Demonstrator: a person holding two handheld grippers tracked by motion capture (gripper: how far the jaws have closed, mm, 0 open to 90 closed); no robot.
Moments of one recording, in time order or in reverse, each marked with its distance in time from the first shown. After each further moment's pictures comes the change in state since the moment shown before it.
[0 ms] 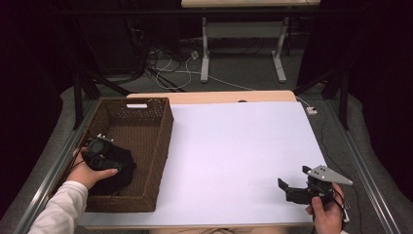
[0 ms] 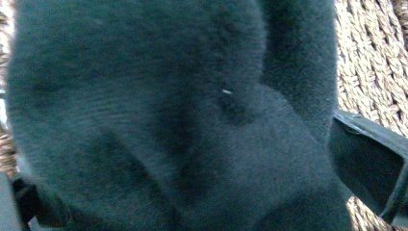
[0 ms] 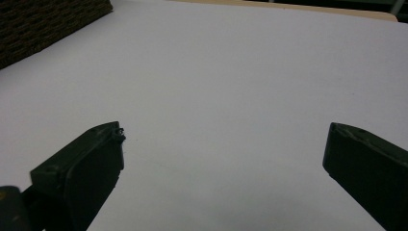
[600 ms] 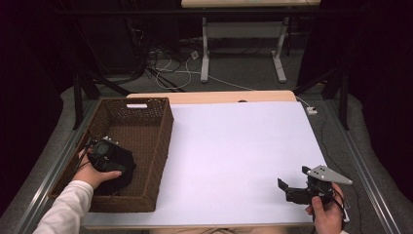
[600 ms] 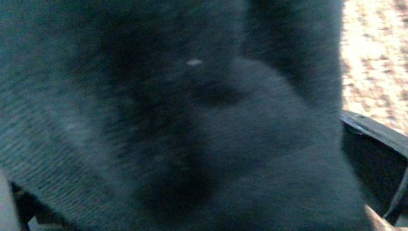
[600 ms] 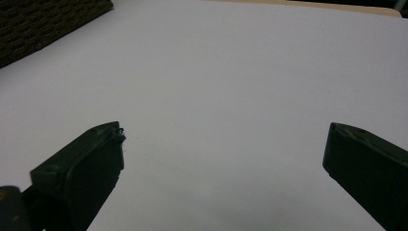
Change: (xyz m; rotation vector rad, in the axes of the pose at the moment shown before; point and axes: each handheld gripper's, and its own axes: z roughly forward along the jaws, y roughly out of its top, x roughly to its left) left arm -0.003 0.001 0.015 0.060 0.030 0.024; right arm -0.001 -0.001 0.001 0.010 0.004 -0.004
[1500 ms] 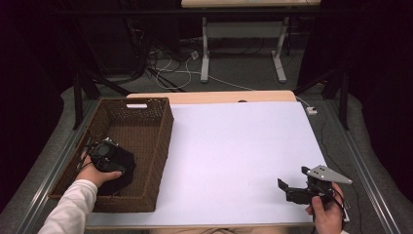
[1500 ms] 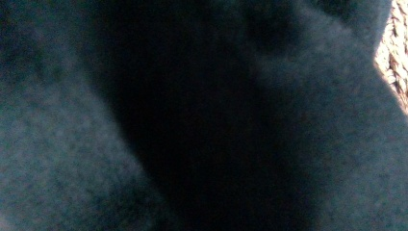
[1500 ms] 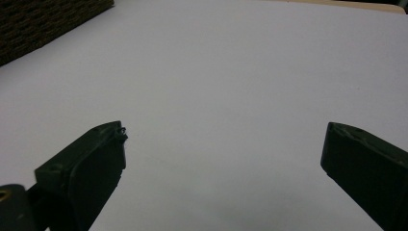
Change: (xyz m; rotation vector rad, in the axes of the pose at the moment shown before) left arm 0.008 -0.003 0.019 0.019 -0.001 -0.032; right arm -0.001 0.000 0.001 0.014 0.007 0.003
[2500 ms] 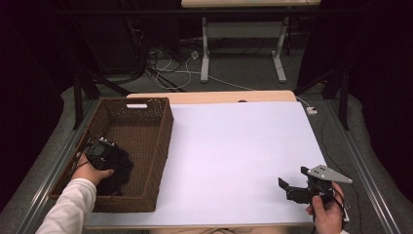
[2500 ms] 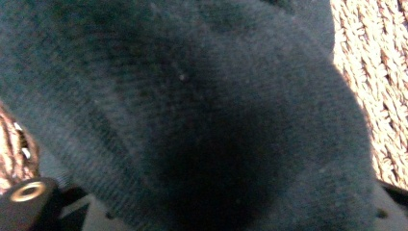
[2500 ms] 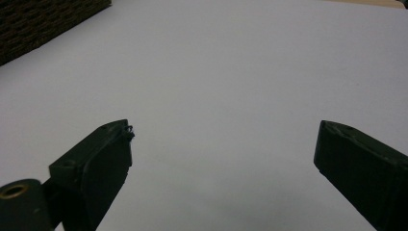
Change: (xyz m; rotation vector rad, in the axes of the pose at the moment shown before) left arm 0.008 -0.004 -0.010 -0.018 -0.020 0.009; right arm -0.003 -0.001 0.001 0.007 -0.004 0.009
